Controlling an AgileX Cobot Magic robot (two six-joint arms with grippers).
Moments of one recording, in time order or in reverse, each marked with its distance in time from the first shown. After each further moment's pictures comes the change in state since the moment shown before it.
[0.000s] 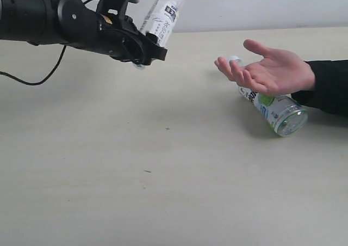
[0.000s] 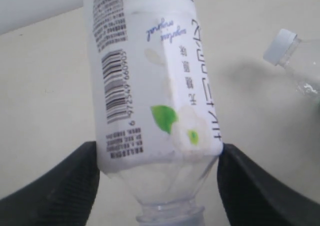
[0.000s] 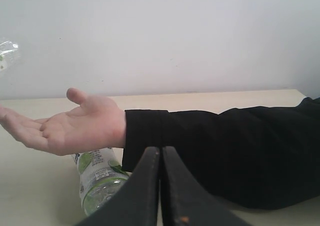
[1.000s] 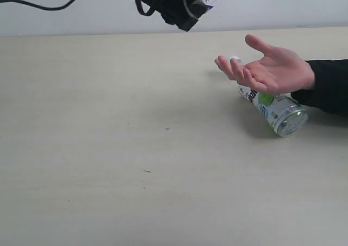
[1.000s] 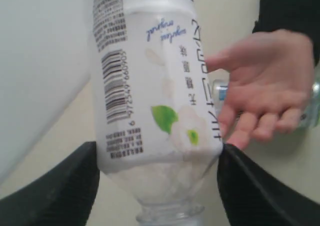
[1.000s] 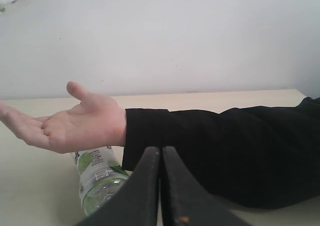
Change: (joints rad) left arm -0.145 -0.154 -0.261 0.032 0.355 0.386; right arm 0.000 0.000 0.000 0.000 0.000 0.000
